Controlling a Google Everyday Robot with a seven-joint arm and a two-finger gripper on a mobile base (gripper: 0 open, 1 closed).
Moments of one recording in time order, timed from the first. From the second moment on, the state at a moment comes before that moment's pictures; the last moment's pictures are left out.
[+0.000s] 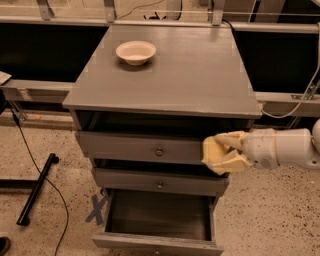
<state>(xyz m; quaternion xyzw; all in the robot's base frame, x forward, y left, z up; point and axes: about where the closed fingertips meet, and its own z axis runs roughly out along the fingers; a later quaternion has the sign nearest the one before) 0.507 -0.168 0.762 -0.51 0.71 0.23 0.43</state>
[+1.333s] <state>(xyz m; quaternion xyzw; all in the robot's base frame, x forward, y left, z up) 0.487 -0.198 0.630 -0.39 0.68 0.39 0.48</state>
